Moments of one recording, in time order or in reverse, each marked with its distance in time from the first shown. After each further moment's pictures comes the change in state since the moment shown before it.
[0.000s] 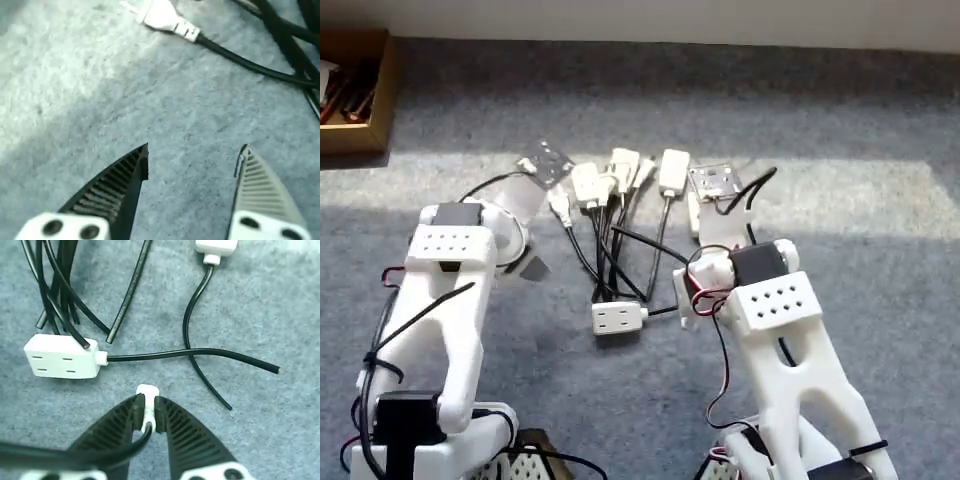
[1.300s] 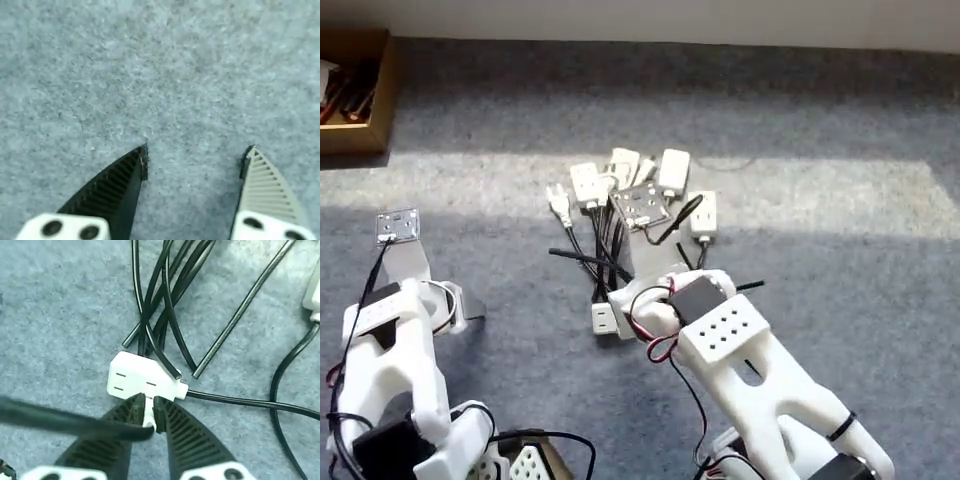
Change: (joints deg) left arm -25.0 -3.3 26.4 -17.9 20.0; right arm -16.6 -0.1 9.4 -19.4 -6.4
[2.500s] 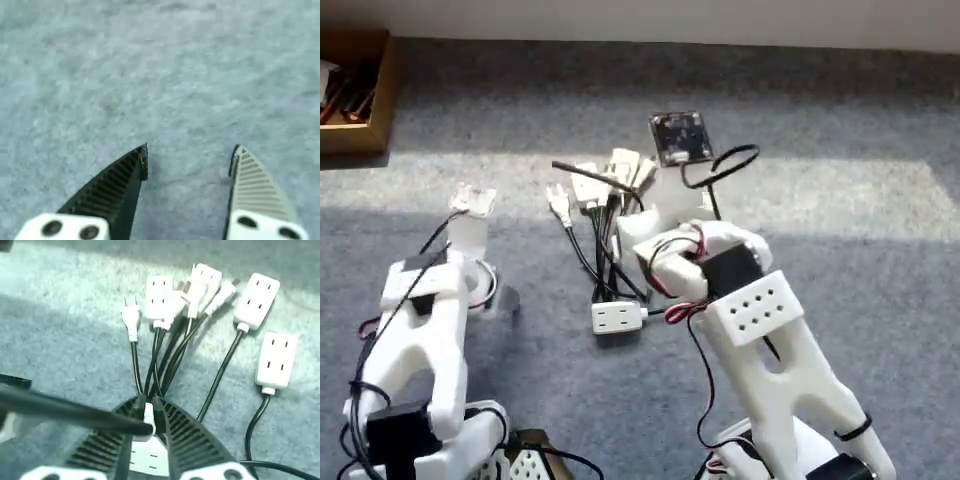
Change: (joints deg) left arm 18.5 0.6 -8.8 7.6 -9.0; right arm 7.2 0.4 -20.8 2.3 -2.5
